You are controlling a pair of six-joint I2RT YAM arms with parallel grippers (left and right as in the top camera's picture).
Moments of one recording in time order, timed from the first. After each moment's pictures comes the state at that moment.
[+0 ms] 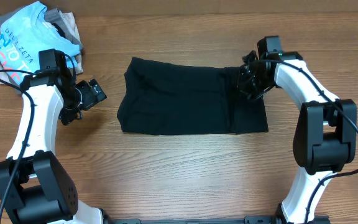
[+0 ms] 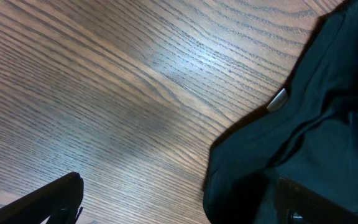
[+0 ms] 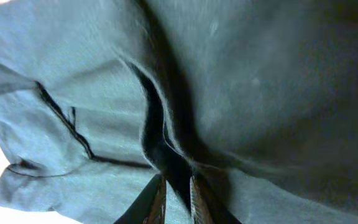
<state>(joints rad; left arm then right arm) 0.20 1.72 1.32 -0.94 0.12 -0.41 0.09 2.08 1.50 -0.82 -0.49 0.30</state>
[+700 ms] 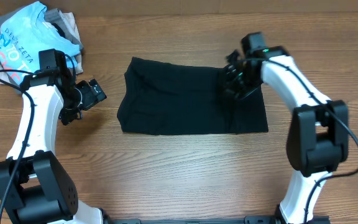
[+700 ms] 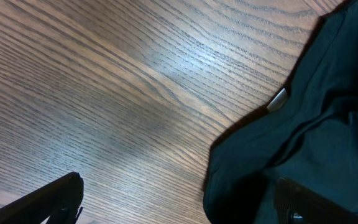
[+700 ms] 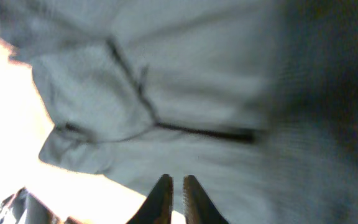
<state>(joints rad) 0.20 1.72 1.32 -0.94 0.12 -0.41 0.16 2.07 1.60 -0.94 -0.56 0.32</state>
